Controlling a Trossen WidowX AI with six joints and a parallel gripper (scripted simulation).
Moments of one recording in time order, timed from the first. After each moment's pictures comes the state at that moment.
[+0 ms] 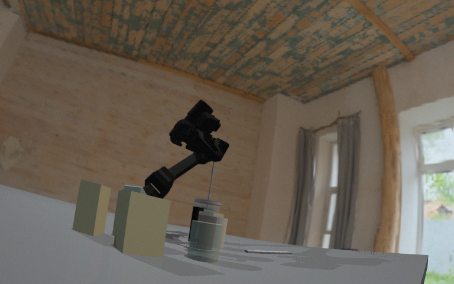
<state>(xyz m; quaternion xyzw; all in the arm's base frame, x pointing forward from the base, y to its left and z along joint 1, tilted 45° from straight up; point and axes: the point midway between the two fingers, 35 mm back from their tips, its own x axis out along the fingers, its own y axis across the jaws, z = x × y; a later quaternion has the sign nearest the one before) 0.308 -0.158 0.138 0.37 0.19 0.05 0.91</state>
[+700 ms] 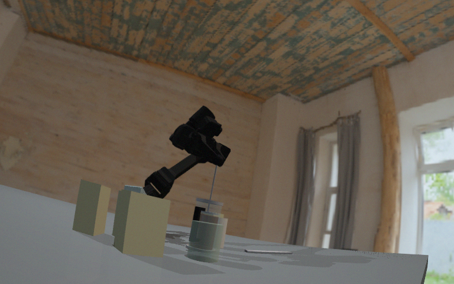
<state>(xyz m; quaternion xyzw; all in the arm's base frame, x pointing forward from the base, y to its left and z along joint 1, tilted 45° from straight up) 0.320 -0.150 0.129 0.36 0.17 0.05 0.92</state>
